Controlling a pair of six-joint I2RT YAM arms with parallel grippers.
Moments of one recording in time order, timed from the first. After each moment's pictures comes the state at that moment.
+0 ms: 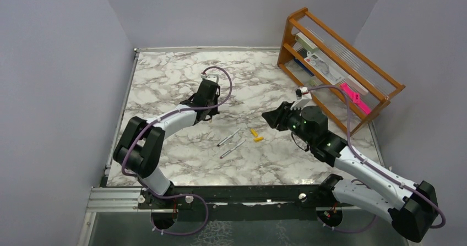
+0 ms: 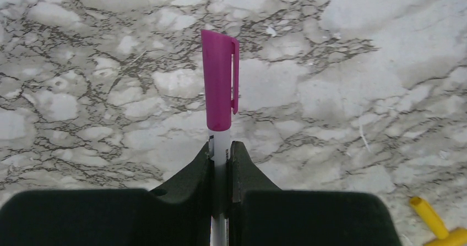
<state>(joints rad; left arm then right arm) -0.50 1.61 0.95 -0.12 -0.18 -0.35 0.70 0.90 0.60 0.05 0.09 0.61</state>
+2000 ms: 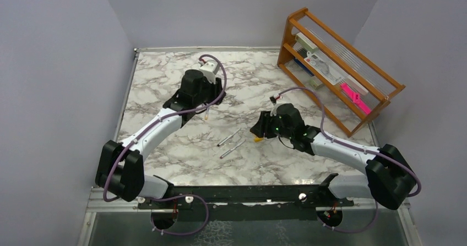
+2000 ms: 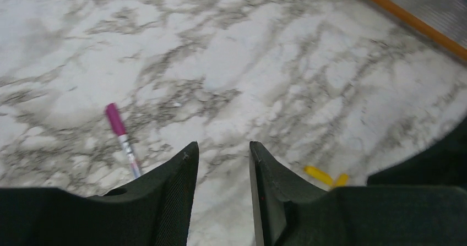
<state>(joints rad) -0.42 1.39 0.96 -0.02 0.12 -0.22 0.70 1.27 0.60 0.10 -0.08 0.56</state>
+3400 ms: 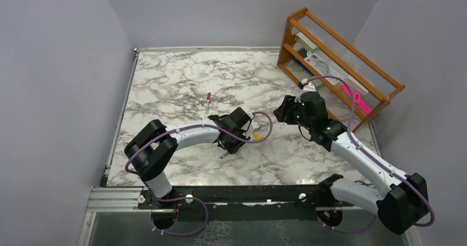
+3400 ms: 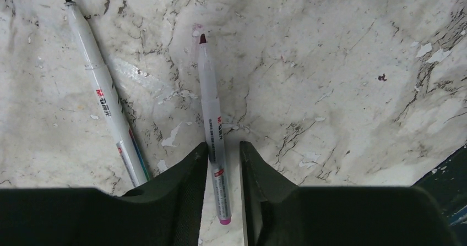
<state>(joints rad) -0.88 1.66 0.96 -0.49 0.12 0.04 0.50 1.05 0.72 -0.20 0.07 0.49</state>
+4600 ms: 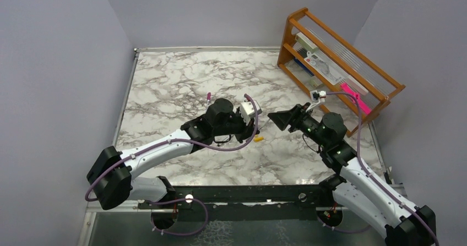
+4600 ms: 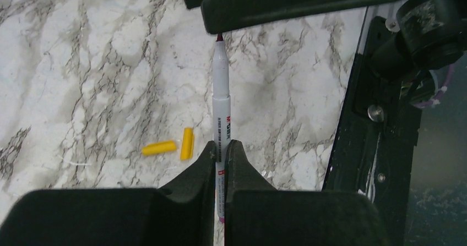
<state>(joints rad) -0.90 1.26 0.84 0.00 0.35 -0.04 0.48 0.72 0.45 0.21 -0.23 0.68</state>
